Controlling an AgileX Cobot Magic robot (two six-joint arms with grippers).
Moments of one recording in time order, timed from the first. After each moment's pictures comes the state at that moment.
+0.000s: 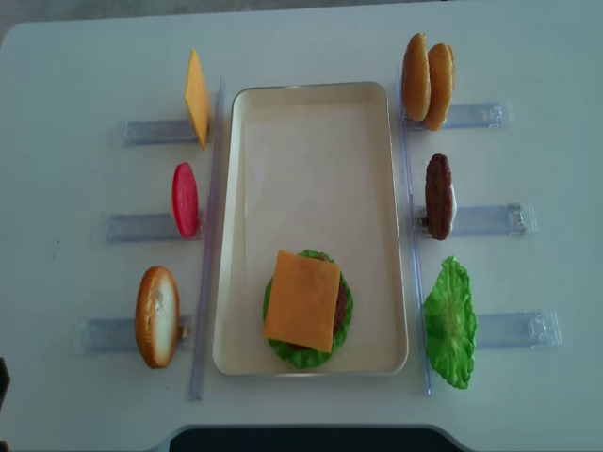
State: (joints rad) left arm 0.06 -0.02 -0.47 0.05 1.11 -0.01; right arm -0.06 0.21 -0.56 0.04 1.09 -0.05
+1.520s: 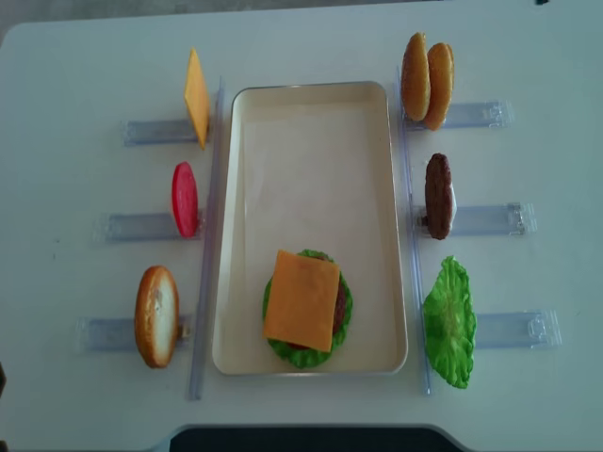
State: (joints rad) left arm 0.06 -0.02 -0.47 0.05 1.11 -0.01; right arm 0.19 1.63 -1.62 0.10 1.18 -0.03
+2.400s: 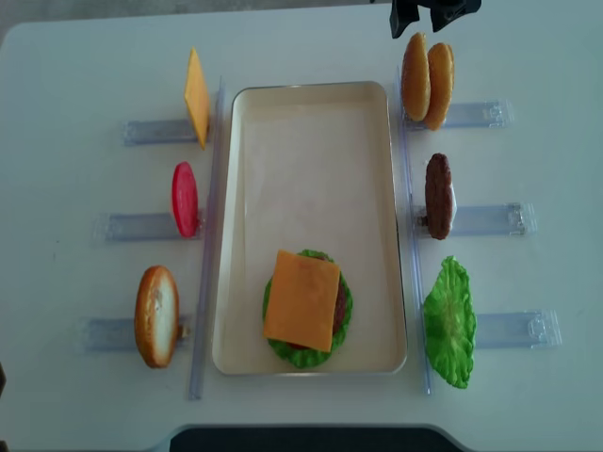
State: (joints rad) left arm 0.06 -0.02 -0.47 0.05 1.11 -0.01; right arm 0.40 1.95 -1.80 0.09 1.09 0.14
